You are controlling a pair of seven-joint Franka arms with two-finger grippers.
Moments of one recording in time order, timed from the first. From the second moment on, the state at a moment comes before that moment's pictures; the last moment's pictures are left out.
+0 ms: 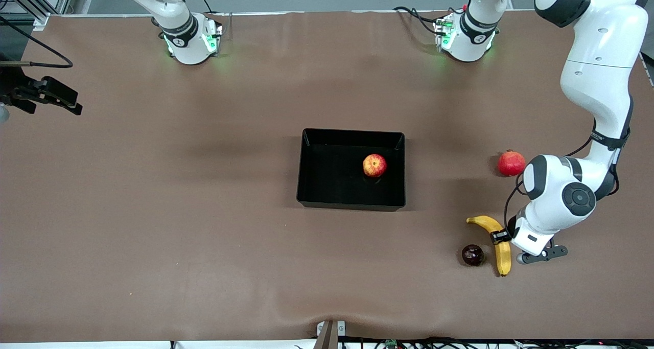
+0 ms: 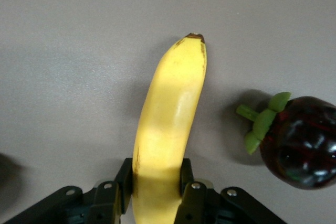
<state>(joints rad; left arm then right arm) 0.20 0.80 -0.25 -1.55 0.25 2.45 -0.34 0.01 -0.02 -0.02 -1.53 -0.01 1.47 0.03</state>
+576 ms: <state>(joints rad) 0.19 0.64 -0.28 -1.53 0.25 2.13 -0.34 0.01 -0.02 -0.02 -1.53 -0.01 1.48 0.03</state>
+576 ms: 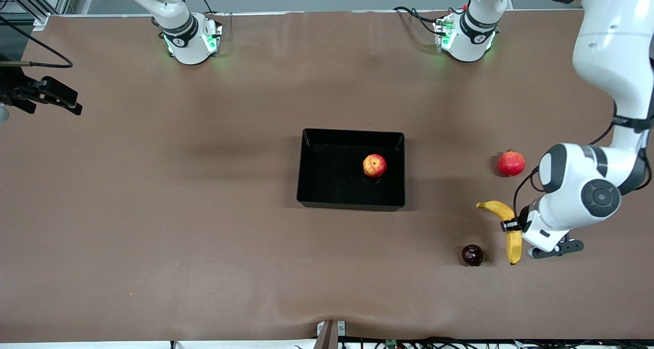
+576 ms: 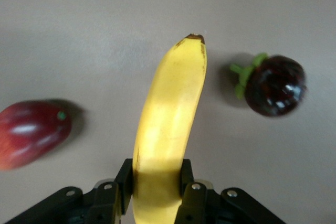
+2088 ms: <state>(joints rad) 0.10 0.50 -0.69 -1.54 0.25 1.89 -0.88 0.01 -0.02 -0.02 -1.53 -0.01 1.48 0.03</state>
